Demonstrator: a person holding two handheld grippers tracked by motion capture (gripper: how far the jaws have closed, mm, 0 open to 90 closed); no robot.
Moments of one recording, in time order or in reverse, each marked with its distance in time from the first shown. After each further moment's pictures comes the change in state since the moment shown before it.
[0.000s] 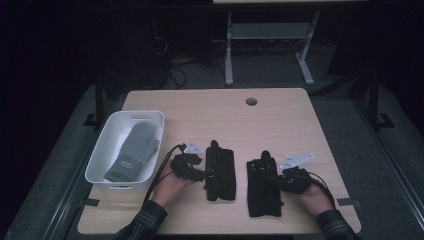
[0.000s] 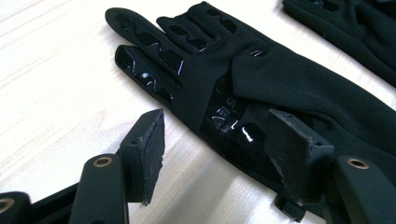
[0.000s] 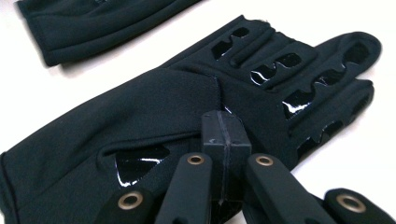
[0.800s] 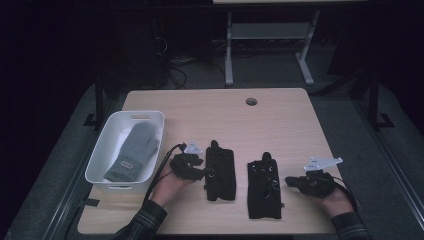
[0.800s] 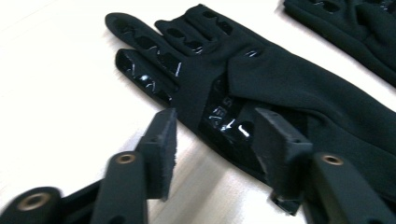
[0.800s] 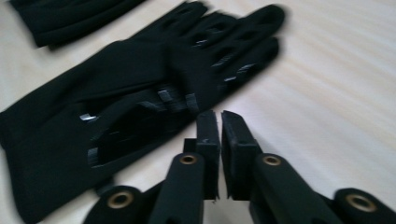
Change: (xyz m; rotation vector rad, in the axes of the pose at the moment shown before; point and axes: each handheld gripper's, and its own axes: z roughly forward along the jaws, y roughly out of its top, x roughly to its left) left arm -0.001 0.002 -0.004 0.004 0.004 0.006; right arm -0.013 -0.035 -0.044 -0.030 -0.023 0.070
